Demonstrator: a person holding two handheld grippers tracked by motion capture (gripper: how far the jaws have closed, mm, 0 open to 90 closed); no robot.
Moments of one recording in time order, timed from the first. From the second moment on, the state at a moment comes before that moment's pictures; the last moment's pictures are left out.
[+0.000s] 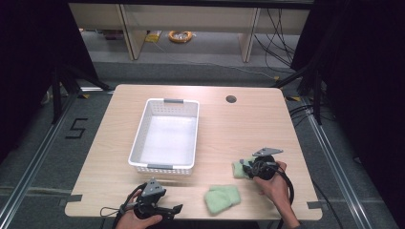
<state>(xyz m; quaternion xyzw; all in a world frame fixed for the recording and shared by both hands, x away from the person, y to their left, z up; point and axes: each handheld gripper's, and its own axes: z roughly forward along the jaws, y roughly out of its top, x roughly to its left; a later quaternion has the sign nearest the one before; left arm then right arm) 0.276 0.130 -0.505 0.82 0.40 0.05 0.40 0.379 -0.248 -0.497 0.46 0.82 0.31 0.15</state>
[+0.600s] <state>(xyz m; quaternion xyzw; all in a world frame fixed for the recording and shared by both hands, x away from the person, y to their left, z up) 0.276 0.130 -0.505 0.81 0.41 0.06 0.41 0.375 -0.257 -0.482 0.42 0.83 0.34 0.17</state>
